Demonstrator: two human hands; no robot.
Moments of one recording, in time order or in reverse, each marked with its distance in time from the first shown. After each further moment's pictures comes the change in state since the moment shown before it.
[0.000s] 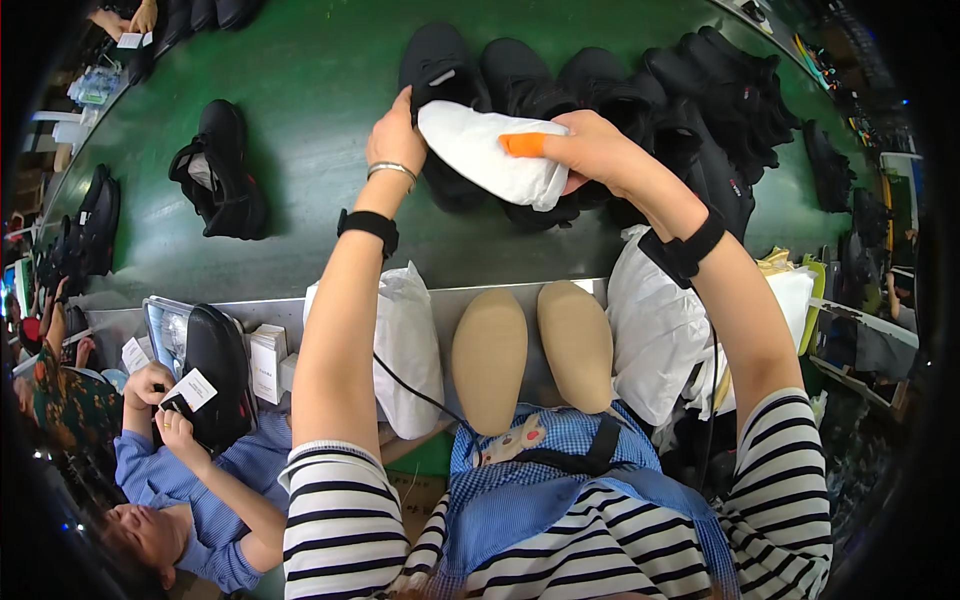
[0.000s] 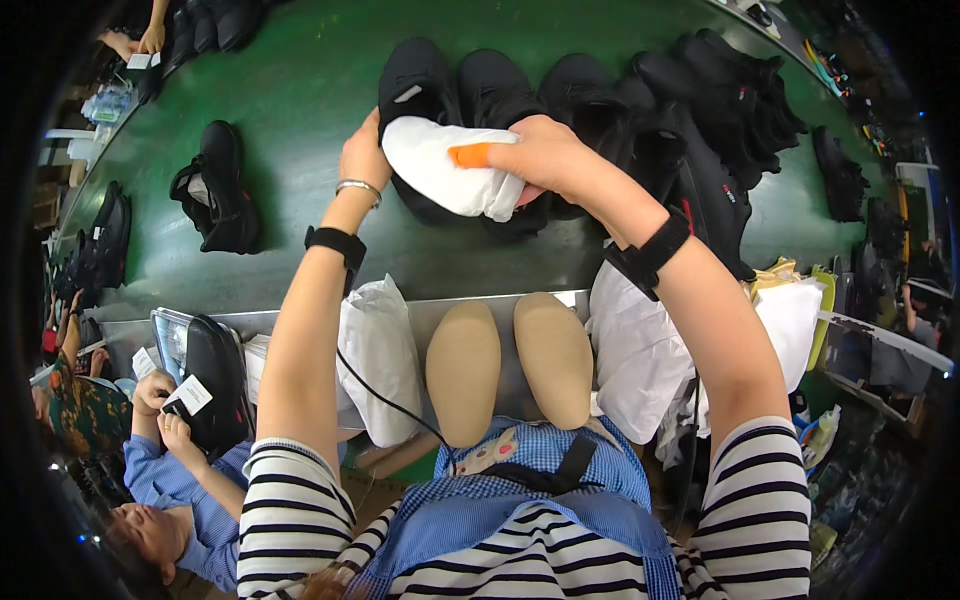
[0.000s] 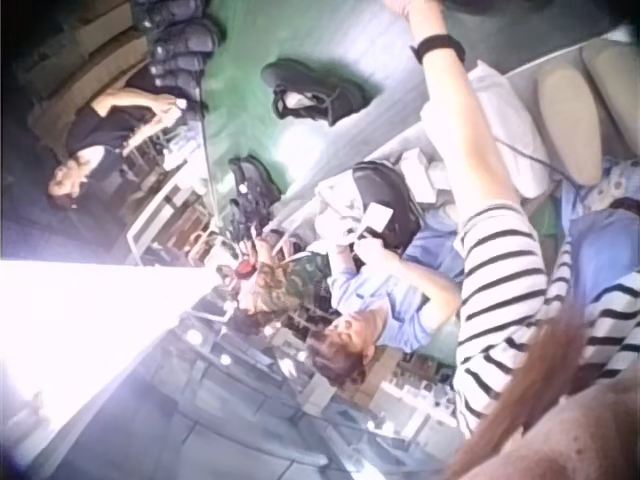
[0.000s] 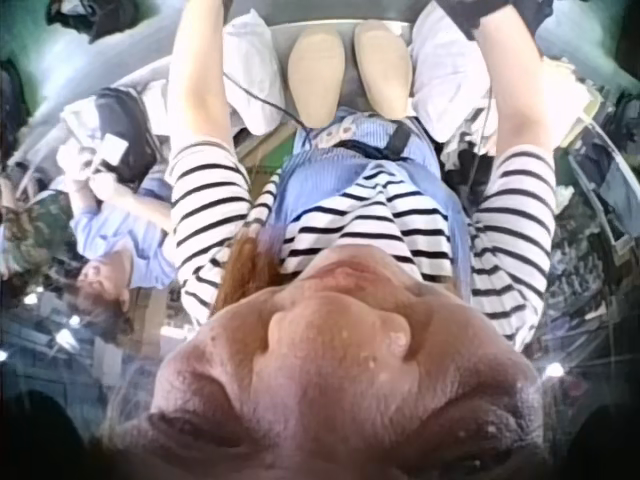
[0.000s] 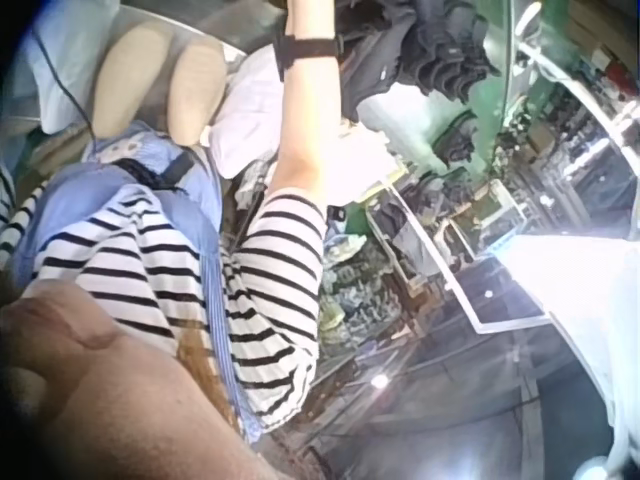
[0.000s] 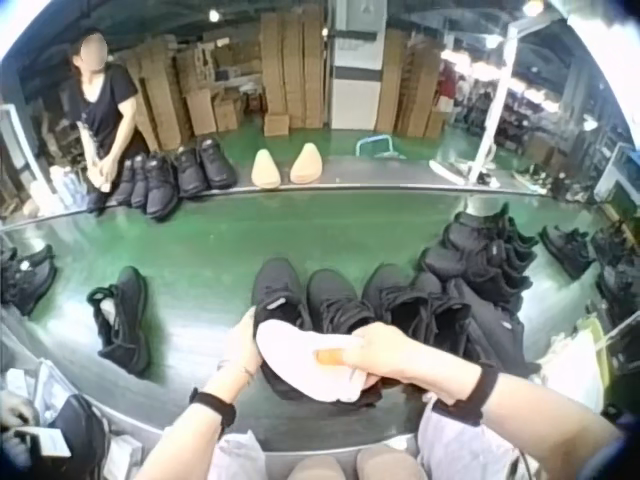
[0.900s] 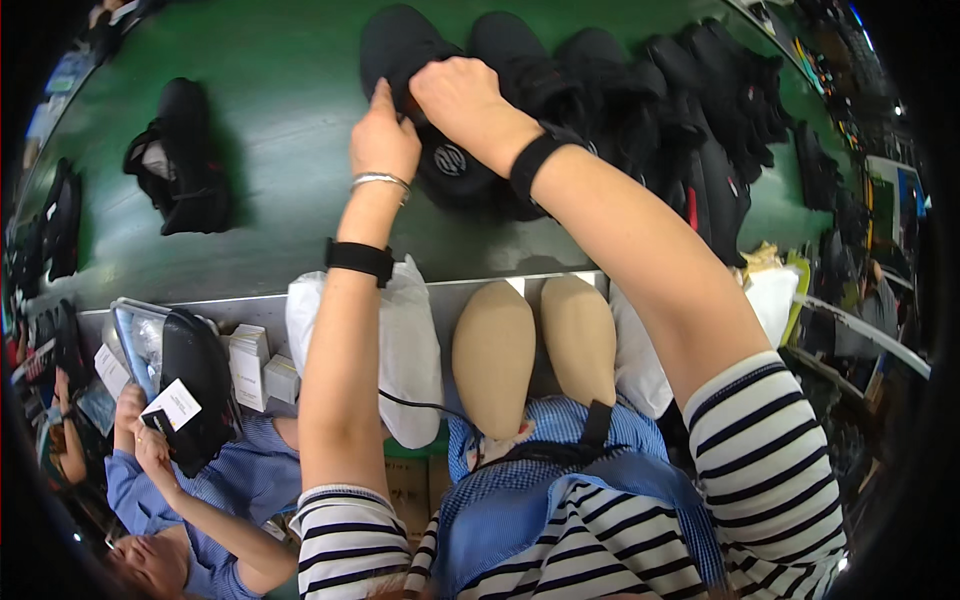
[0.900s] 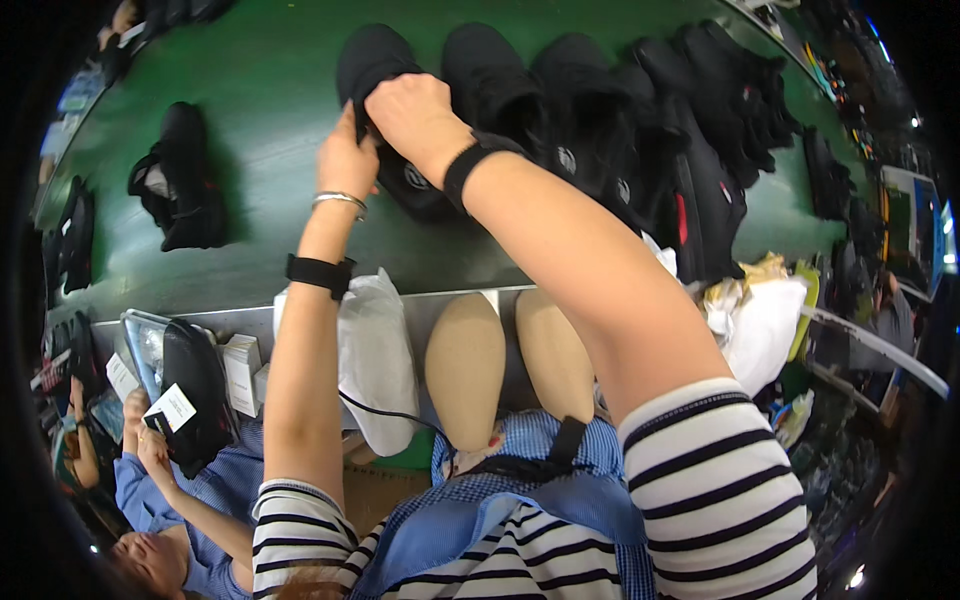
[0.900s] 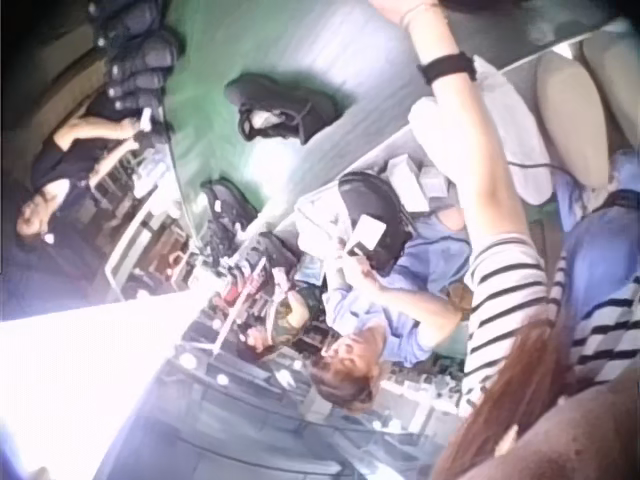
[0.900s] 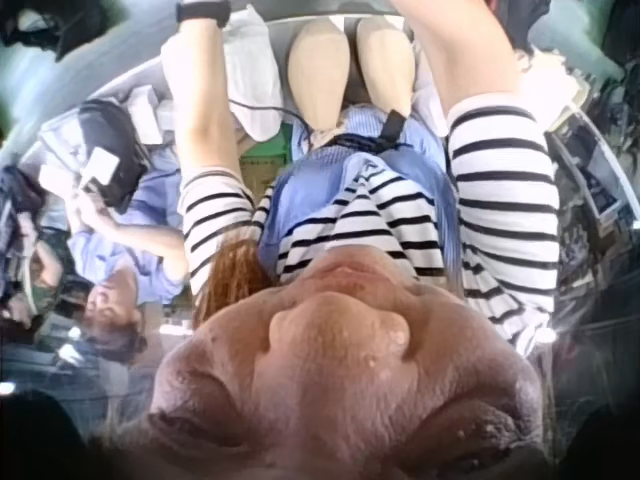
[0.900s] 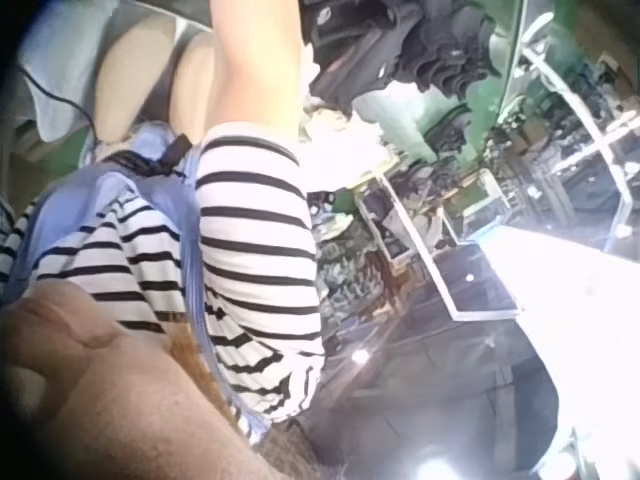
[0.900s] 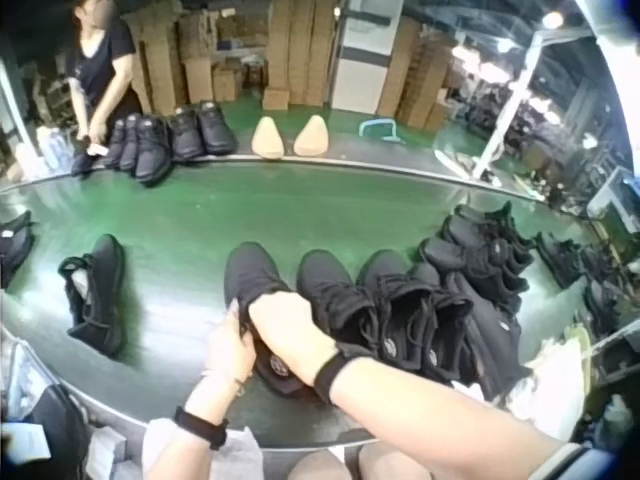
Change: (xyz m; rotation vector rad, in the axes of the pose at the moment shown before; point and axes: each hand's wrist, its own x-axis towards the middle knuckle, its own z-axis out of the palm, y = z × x) left_hand -0.019 -0.015 0.007 -0.258 0.049 -0.114; right_hand 0.118 -0.025 0.097 -1.177 0.435 -0.653
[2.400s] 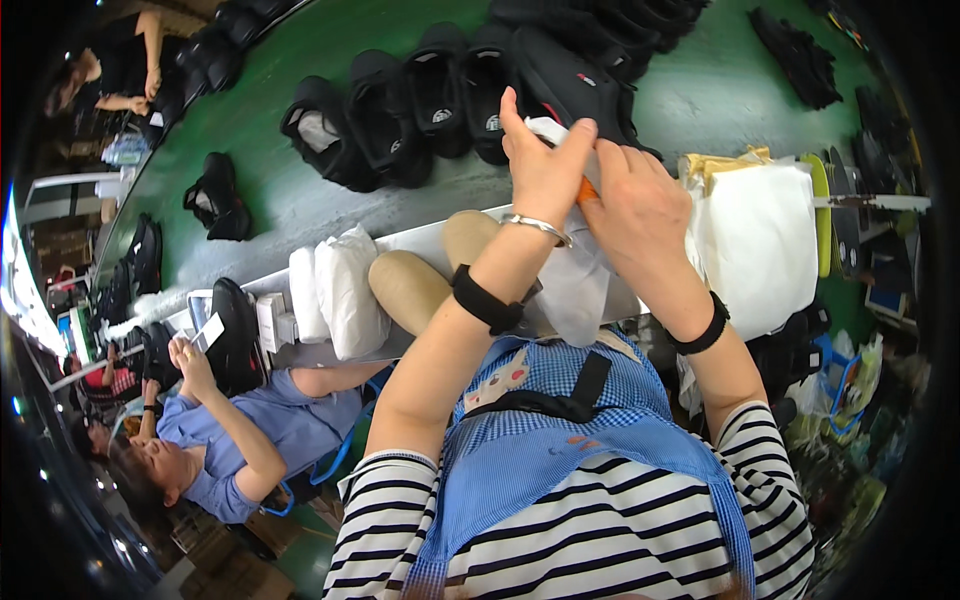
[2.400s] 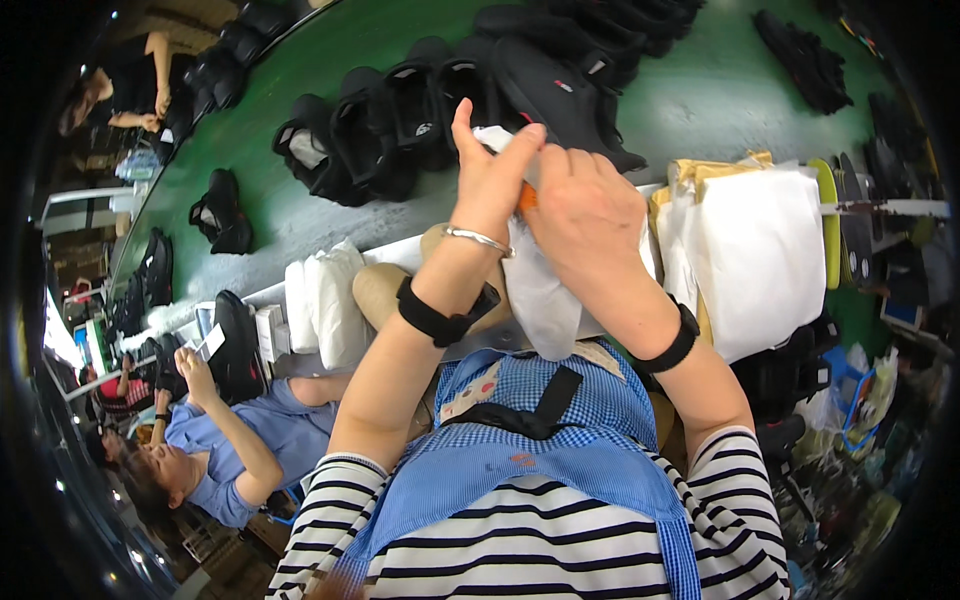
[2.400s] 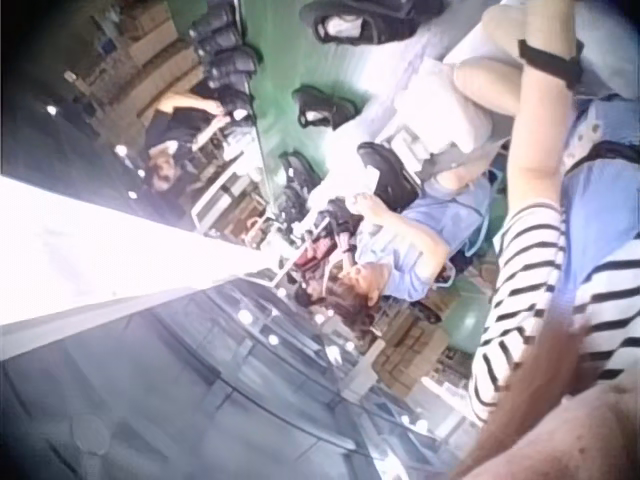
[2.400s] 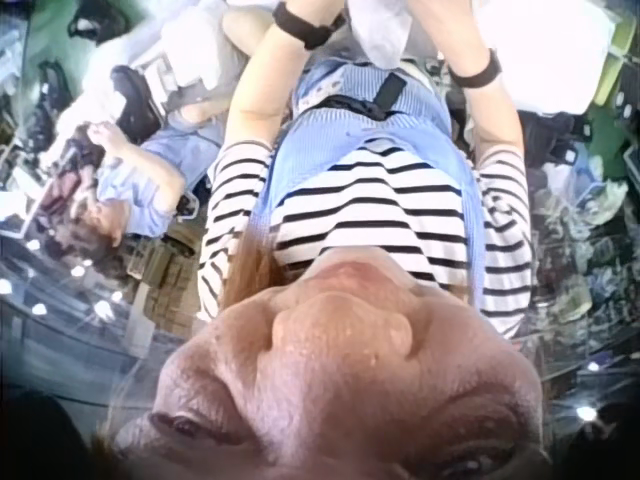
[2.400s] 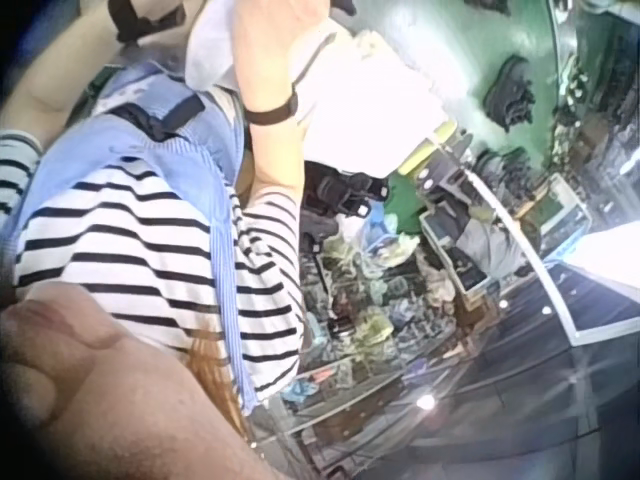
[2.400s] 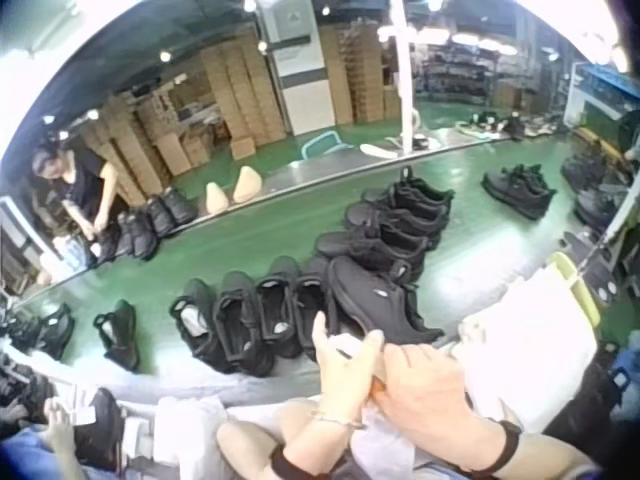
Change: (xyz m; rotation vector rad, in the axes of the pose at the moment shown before) left_hand -0.238 0.273 0.101 -0.791 -0.242 -0.120; right_hand -0.374 0.070 -0.167 0.069 0.445 0.522
